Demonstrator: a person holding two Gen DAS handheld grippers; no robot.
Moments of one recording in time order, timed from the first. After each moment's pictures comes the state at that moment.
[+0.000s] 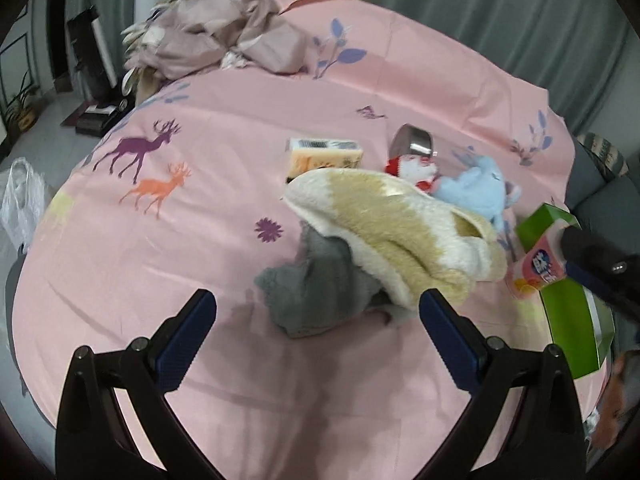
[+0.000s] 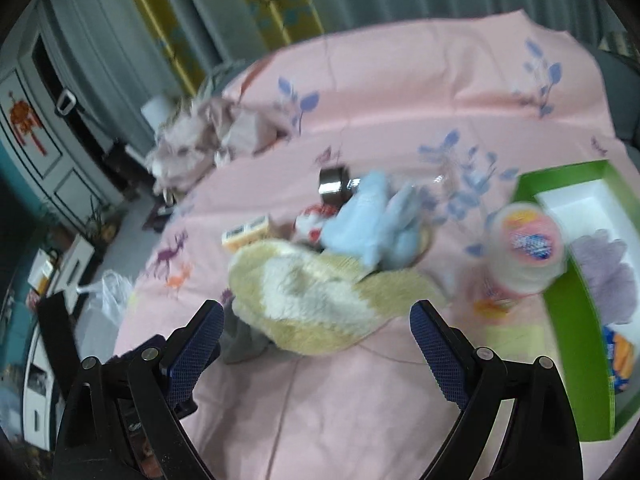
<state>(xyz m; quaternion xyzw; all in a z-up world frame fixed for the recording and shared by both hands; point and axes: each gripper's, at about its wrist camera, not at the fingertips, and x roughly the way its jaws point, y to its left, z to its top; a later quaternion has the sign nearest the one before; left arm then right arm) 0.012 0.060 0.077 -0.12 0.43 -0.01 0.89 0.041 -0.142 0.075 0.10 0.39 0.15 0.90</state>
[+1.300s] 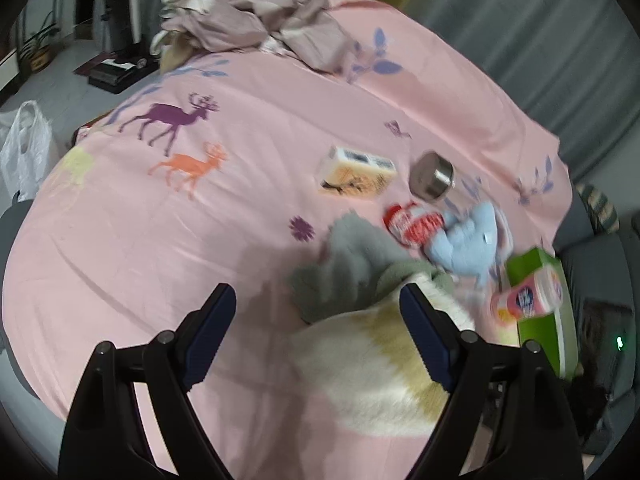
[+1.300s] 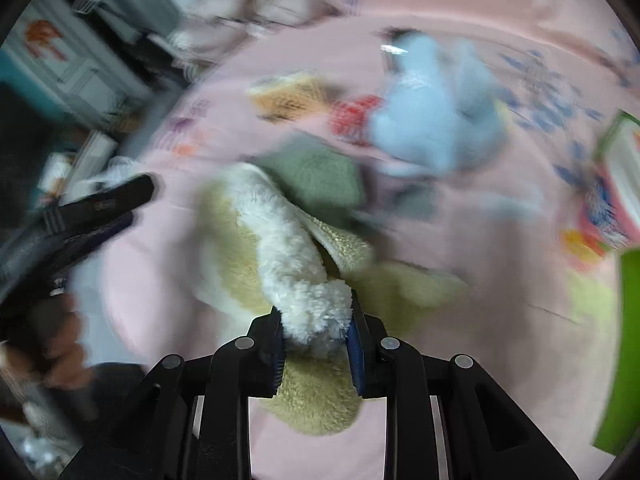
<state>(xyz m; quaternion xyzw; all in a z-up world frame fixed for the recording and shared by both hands) 0.004 0.096 0.085 -0.20 0.44 -0.01 0.87 0.045 -0.115 0.015 0.02 0.53 0.20 0.83</state>
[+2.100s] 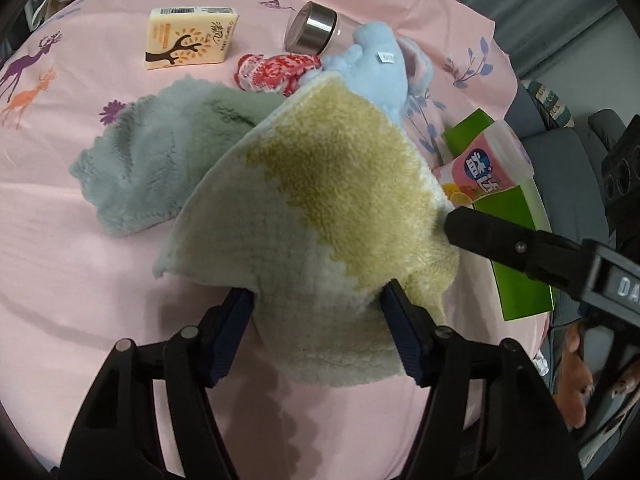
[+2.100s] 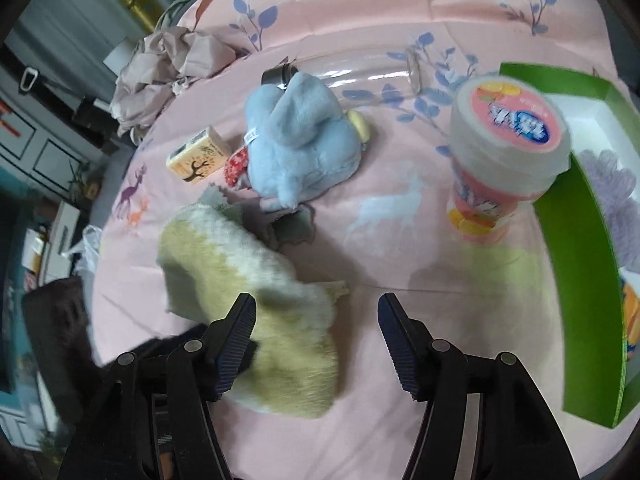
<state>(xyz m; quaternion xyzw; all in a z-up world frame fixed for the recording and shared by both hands) 0.008 -0.012 0.026 -0.17 0.53 -0.17 0.82 0.040 -0.181 0.028 0.12 0.52 0.15 0.83</state>
